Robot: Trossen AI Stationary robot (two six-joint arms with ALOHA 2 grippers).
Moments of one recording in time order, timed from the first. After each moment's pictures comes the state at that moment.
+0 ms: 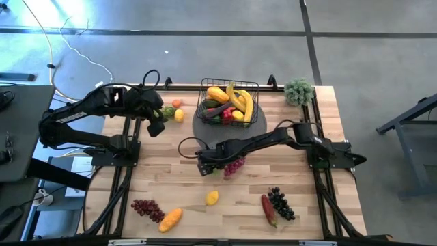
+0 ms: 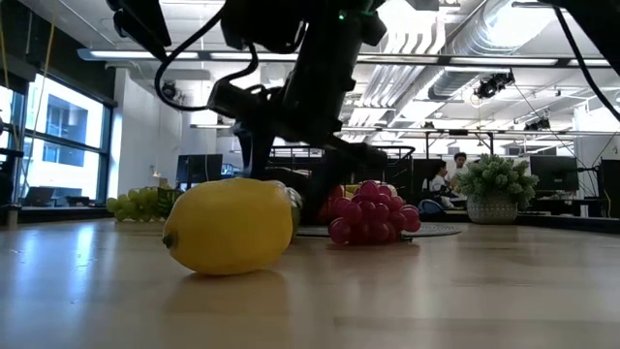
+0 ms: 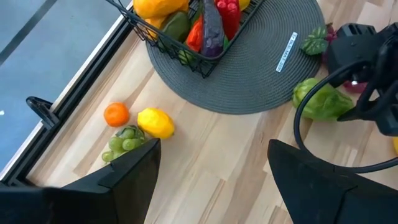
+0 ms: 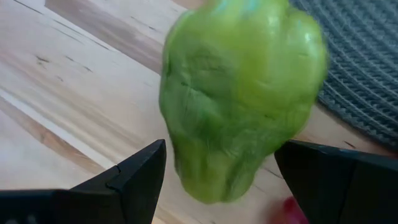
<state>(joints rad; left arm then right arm) 0.38 1.00 1.24 -1.21 -0.17 -0.19 0.14 2.24 1.76 -0.76 0.05 1.21</state>
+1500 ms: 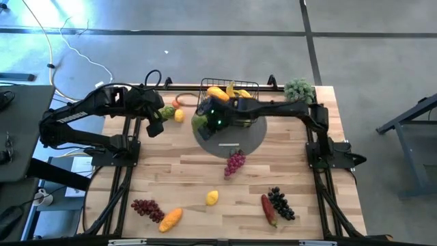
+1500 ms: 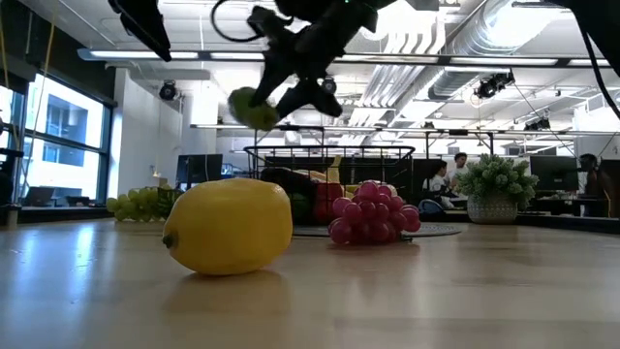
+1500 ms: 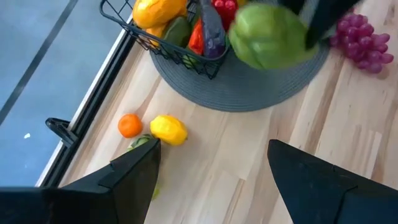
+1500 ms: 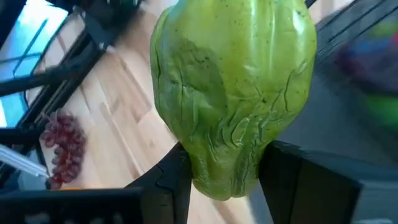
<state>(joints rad) 0.38 1.00 1.24 -1.21 -0.20 -0.05 -0.16 2.01 1.78 -0.64 -0.16 0.66</state>
